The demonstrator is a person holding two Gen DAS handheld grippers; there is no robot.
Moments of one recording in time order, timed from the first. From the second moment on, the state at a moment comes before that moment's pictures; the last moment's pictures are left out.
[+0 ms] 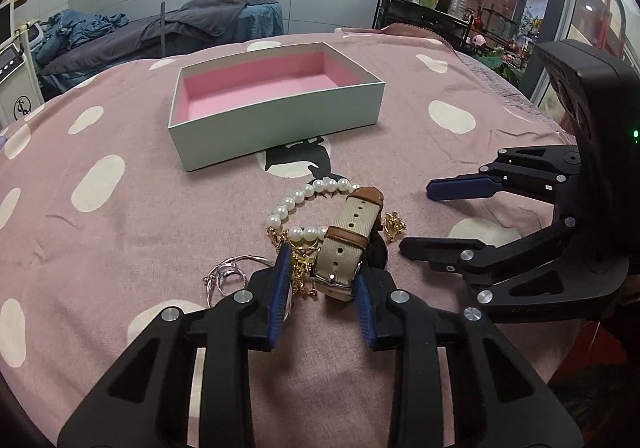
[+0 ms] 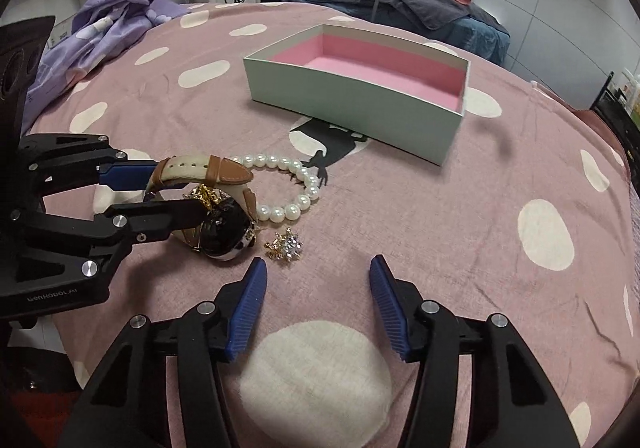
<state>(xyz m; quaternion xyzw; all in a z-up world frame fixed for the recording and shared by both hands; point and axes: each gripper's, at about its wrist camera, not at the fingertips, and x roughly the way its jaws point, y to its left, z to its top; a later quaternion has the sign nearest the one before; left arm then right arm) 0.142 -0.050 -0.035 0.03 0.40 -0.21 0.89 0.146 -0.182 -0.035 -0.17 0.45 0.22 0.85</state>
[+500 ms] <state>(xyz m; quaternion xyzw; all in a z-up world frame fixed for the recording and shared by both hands) 0.142 -0.045 -0.023 0.02 0.39 -0.23 0.89 0.158 -0.176 -0.033 -0.13 0.46 0.27 0.84</state>
